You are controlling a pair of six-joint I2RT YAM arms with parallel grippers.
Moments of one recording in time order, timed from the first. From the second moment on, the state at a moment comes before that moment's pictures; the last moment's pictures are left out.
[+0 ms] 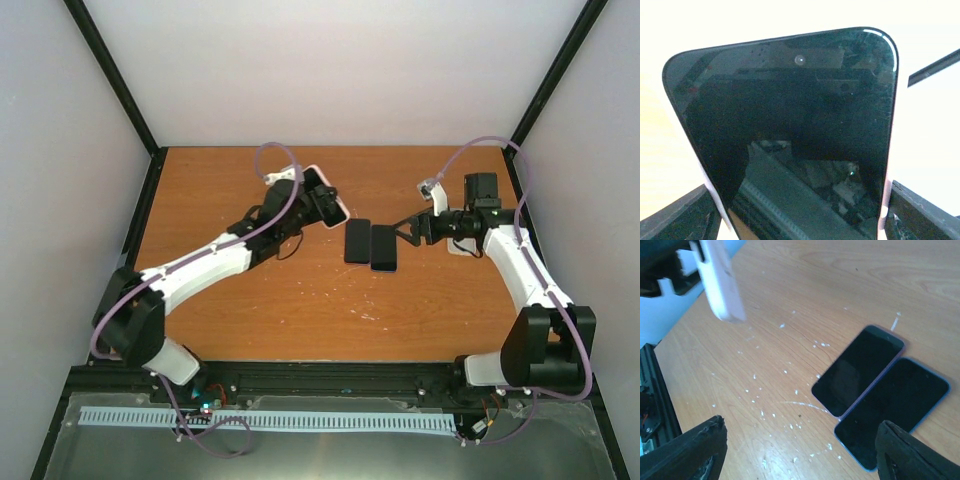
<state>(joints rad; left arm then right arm) -0.68 1.48 1.07 -0.01 -0.15 -0.86 0.01 1.37 1.06 -0.65 -0.86 -0.25</state>
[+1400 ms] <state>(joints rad) -0.82 1.66 1.24 0.08 -0.05 -0.80 0.23 1.39 1.16 -0.66 -0.74 -0.22</state>
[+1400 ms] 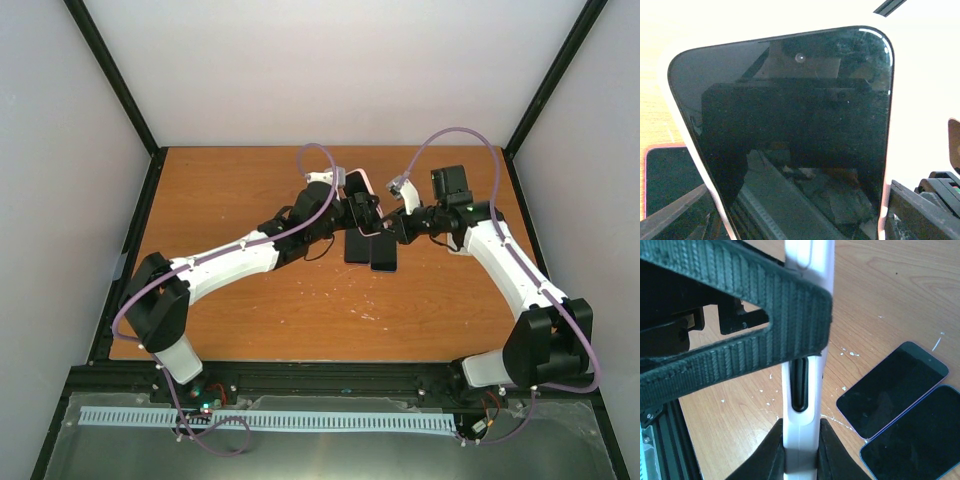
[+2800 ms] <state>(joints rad) -0.57 1.72 0.91 1.07 0.85 -0.78 0.06 1.24 1.02 -0.83 -1.18 -0.37</state>
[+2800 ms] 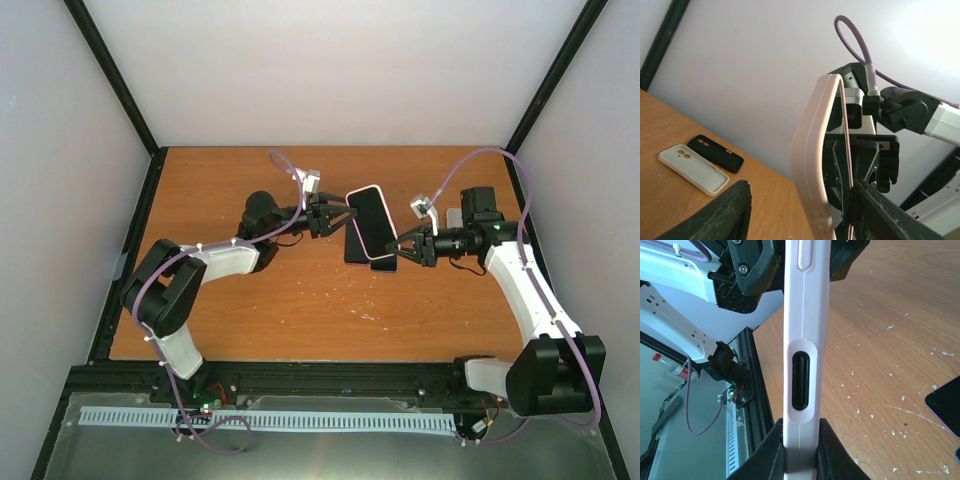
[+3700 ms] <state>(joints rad) -0.62 1.78 0.99 1.13 0.90 -0.80 0.06 1.24 0.99 -0.83 -1.23 -0.38</state>
